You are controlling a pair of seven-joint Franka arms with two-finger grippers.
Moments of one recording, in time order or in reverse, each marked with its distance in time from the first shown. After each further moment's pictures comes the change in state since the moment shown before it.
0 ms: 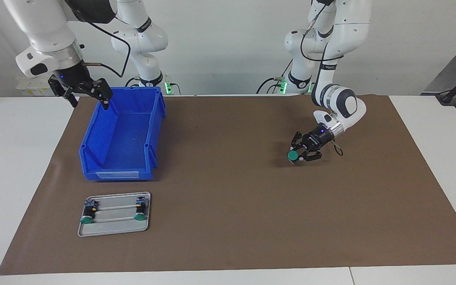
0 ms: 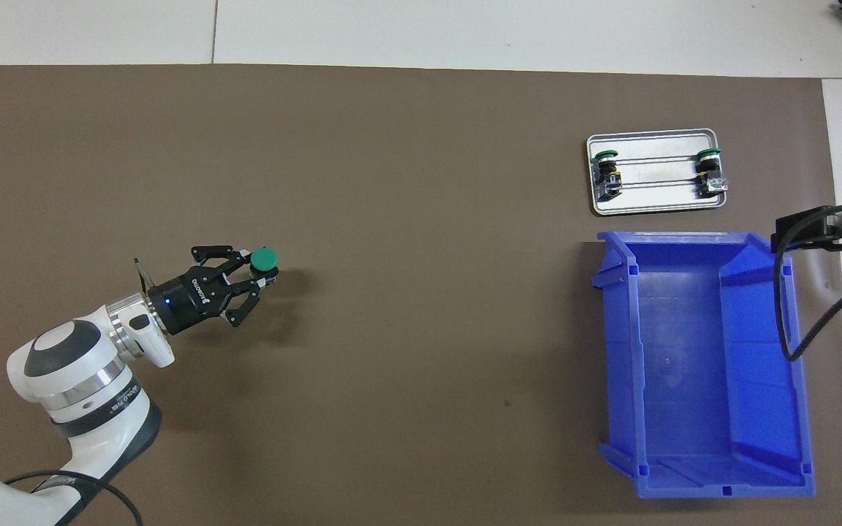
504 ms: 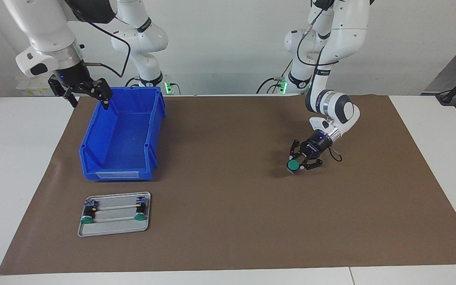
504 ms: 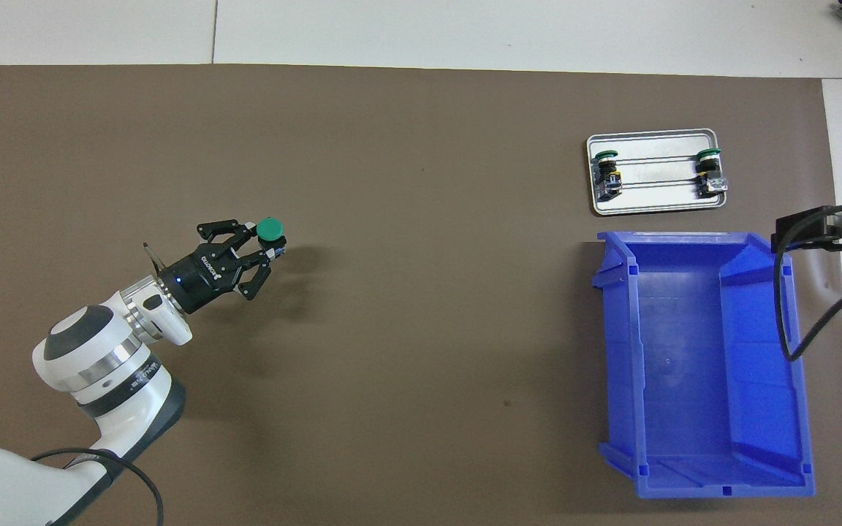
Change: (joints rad) left arm -0.041 0.052 -0.004 0.075 -0.164 0.051 0.036; right arm 0.000 0.000 0.000 0.000 0.000 0.000 0.000
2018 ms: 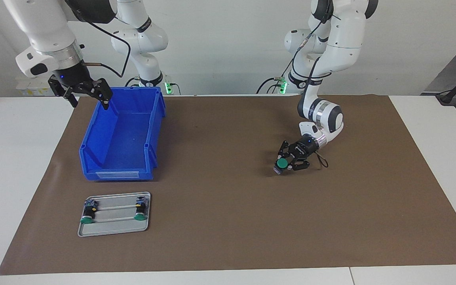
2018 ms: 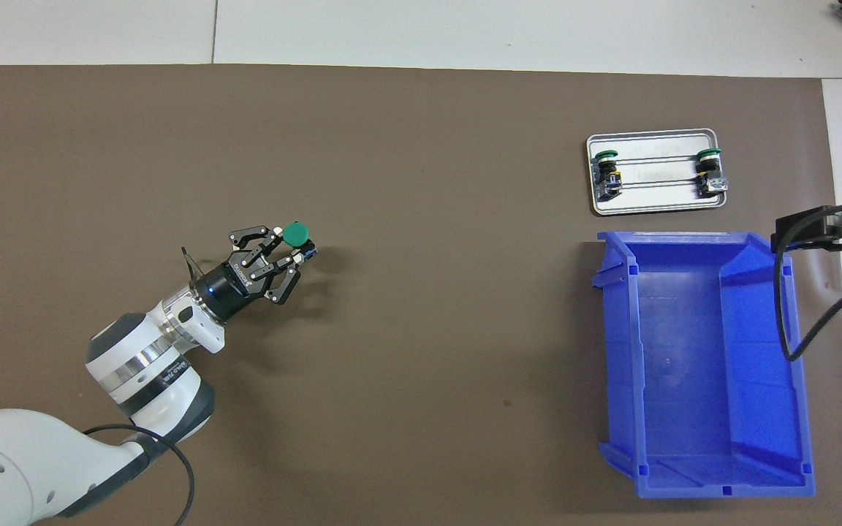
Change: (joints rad) left arm -0.029 0.107 0.000 -0.071 -0.132 -0.358 0.141; right arm 0.000 0.000 0.000 0.000 0.000 0.000 0.000
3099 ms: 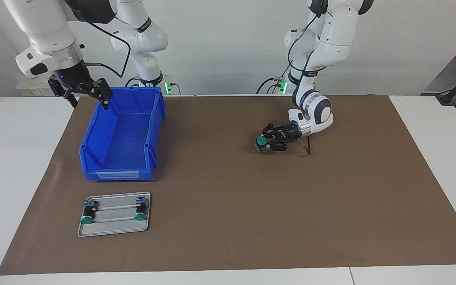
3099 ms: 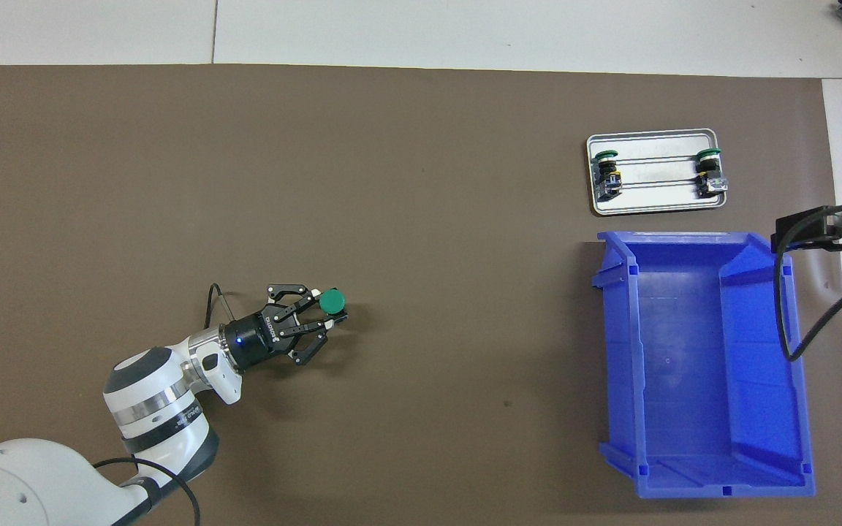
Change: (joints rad) left arm -0.059 -0.052 0.001 -0.162 0.155 -0.116 0.048; right arm 0.000 0.000 0.000 0.000 0.000 0.000 0.000
